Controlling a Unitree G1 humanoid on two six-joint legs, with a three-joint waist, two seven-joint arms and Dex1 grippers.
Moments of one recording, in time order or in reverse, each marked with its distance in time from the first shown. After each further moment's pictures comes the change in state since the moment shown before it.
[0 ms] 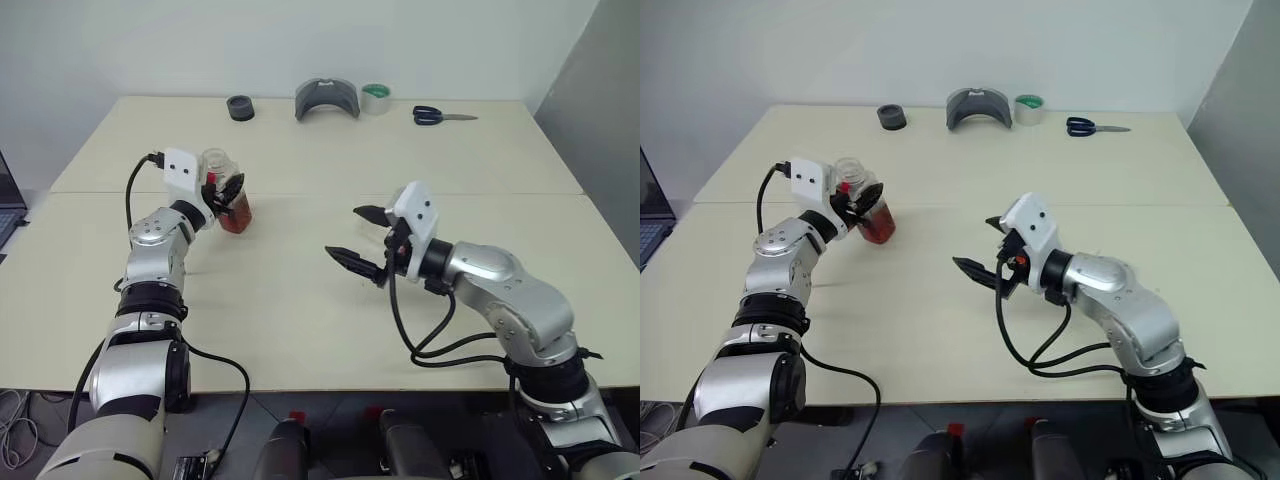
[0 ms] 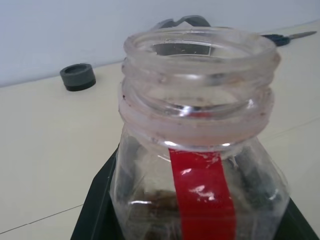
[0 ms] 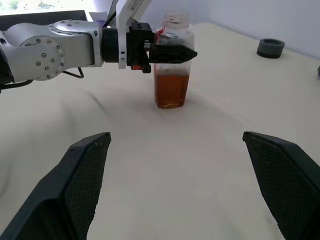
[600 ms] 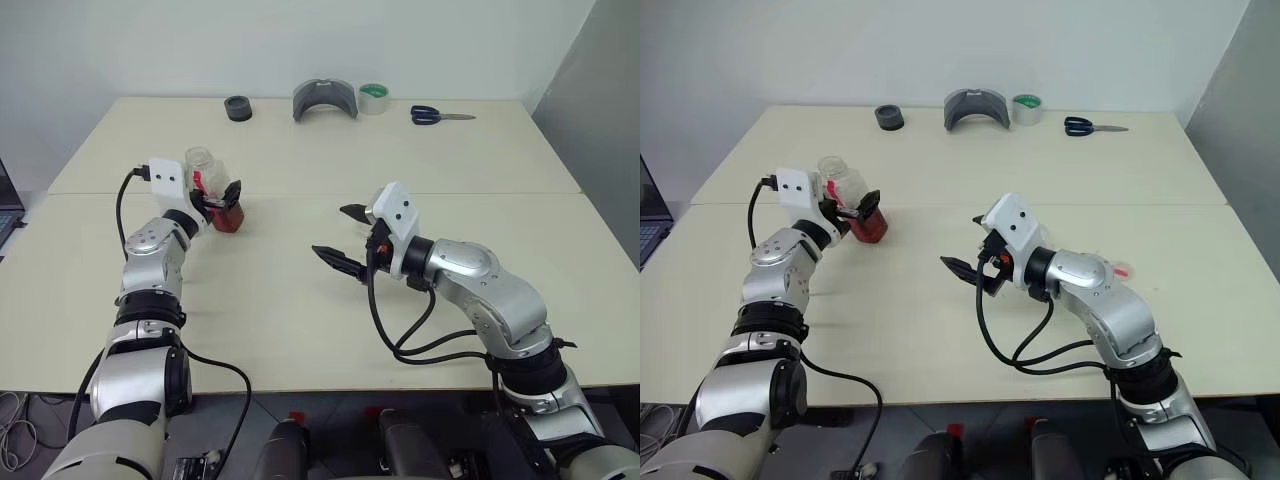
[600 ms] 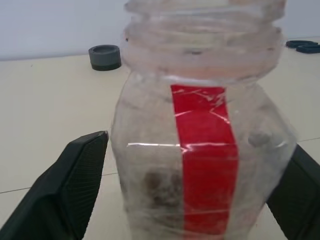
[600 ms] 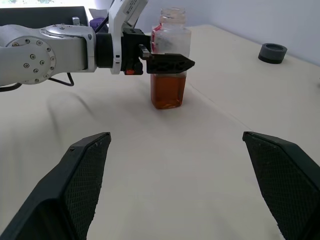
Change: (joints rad) left arm 0.051 -0.013 0.047 -0.022 -0.034 0.036 0.049; right arm -0.032 0.044 0.024 0.046 -0.072 -0.037 0.015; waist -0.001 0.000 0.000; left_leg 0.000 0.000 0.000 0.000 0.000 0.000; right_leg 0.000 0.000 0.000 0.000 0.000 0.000
